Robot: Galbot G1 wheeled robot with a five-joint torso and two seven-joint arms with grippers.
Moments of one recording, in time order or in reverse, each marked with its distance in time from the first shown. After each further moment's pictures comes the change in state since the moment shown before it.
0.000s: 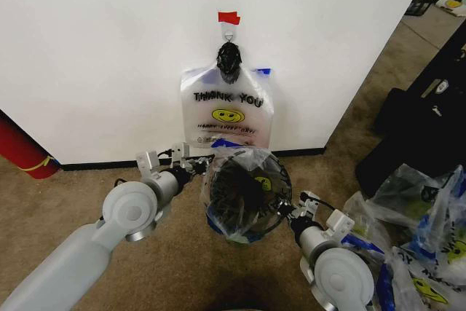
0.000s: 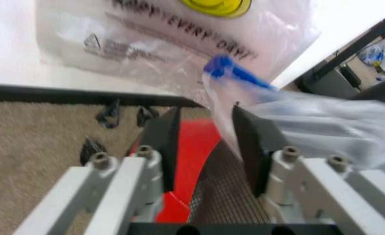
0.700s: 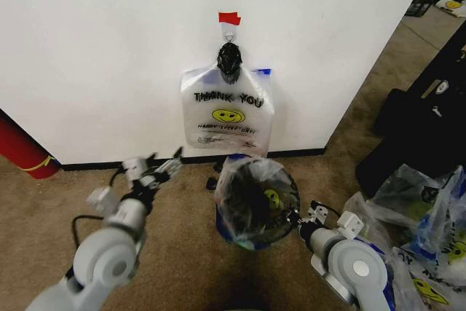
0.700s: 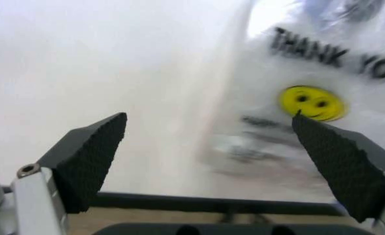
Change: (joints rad) left arm 0.587 -0.180 -0.344 0.002 0.812 -0.542 0.253; right arm 0.018 0.006 0.078 -0.012 0.269 -0.166 0.238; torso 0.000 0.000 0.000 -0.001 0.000
